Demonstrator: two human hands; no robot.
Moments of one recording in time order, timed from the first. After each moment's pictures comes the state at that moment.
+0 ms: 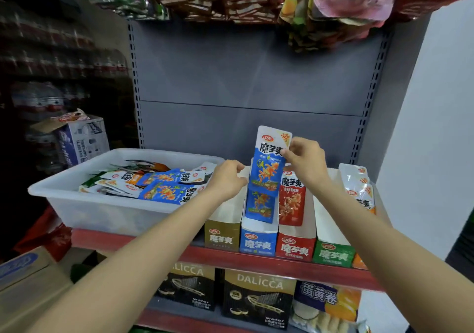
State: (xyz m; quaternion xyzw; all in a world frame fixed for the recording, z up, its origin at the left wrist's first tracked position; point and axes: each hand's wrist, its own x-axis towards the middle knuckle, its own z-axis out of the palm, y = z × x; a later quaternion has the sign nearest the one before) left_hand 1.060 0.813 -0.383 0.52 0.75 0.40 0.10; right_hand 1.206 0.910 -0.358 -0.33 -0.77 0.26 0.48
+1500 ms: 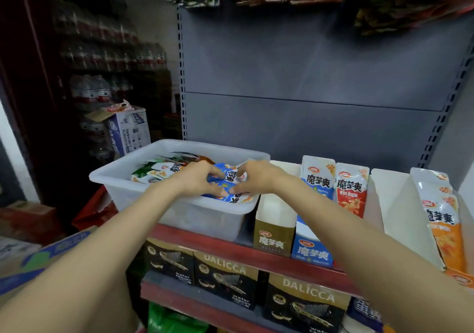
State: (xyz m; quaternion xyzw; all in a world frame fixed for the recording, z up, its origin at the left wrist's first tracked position) left_hand 0.919 0.734 -0.387 0.56 0.80 0.18 0.08; right_hand 1.050 0.844 -0.374 -0.27 -0.96 0.05 0.02
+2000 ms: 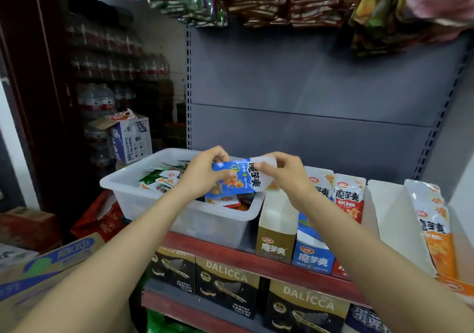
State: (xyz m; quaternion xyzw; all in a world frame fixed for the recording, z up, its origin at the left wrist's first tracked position) left_hand 0.942 0.723 -0.372 0.51 0.70 0.50 0.05; right_hand 1.090 0.837 -0.370 -0.22 -0.74 0.51 0.38
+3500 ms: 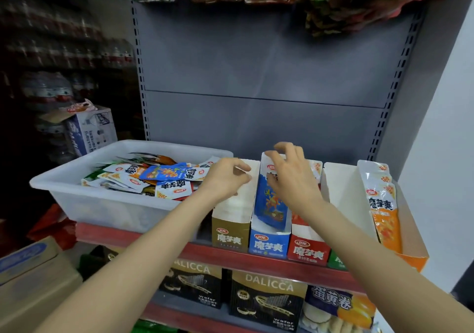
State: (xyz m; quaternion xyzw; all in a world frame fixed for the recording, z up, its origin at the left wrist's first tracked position) left_hand 1.043 0.802 -0.391 0.50 0.72 0.46 0.16; right_hand 1.176 0.890 -0.397 -0.31 -0.89 -0.08 0.31
